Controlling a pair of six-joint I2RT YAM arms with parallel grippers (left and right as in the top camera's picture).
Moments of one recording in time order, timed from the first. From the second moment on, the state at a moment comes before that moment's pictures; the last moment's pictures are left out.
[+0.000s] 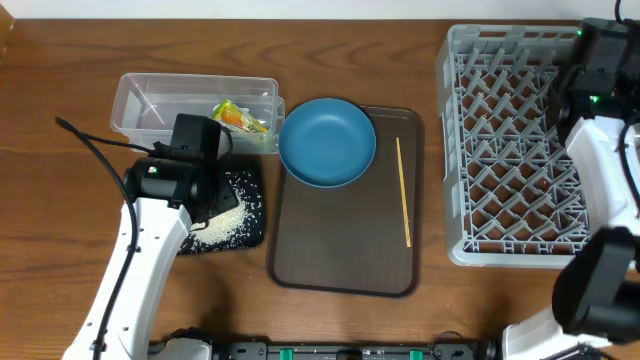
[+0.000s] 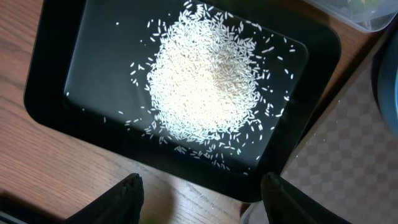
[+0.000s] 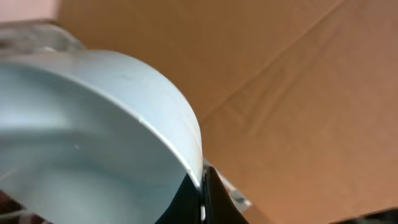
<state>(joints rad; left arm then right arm) -0.13 1.31 1.11 -1.15 -0.17 -0.59 -0.17 1.77 1.40 -0.21 1.17 -0.13</state>
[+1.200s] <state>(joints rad) -0.13 1.31 1.11 -1.14 -0.17 -0.59 -0.09 2.00 1.41 -0.57 1.18 -0.02</state>
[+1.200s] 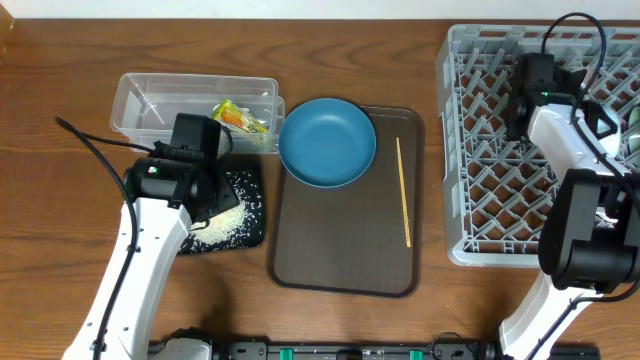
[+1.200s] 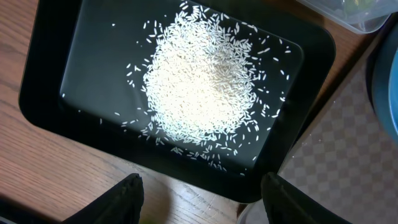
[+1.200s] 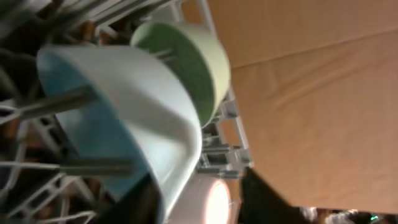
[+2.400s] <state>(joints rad) -0.13 1.31 1.11 -1.14 -0.17 -0.59 0.31 1.87 1.41 -0.59 -0.21 0.20</state>
